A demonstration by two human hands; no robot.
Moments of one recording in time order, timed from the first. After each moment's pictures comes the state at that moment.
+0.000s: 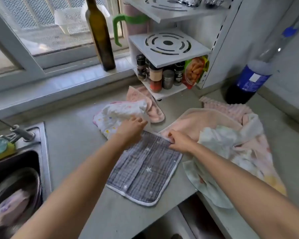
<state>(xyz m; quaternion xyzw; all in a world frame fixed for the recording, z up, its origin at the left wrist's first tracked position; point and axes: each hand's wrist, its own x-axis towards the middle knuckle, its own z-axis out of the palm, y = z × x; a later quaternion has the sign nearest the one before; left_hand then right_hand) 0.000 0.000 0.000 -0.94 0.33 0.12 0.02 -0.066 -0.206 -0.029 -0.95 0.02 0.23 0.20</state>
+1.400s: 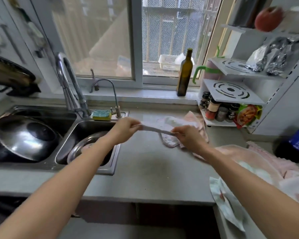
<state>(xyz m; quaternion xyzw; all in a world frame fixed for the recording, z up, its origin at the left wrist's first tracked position) -0.221 0.164 0.157 -0.95 0.02 -0.04 -0.31 -0.154 -0.085 0.138 -0.92 -0.26 0.02 0.29</state>
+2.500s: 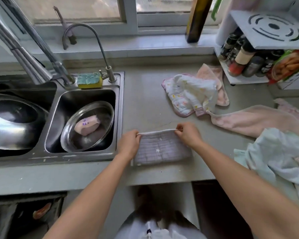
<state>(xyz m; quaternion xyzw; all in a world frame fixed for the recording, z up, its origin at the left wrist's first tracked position) -0.208 0.186 -0.040 -0.95 -0.17 0.08 -0.25 -0.124 -0.025 -0.036 -0.95 -0.05 0.19 0.24</state>
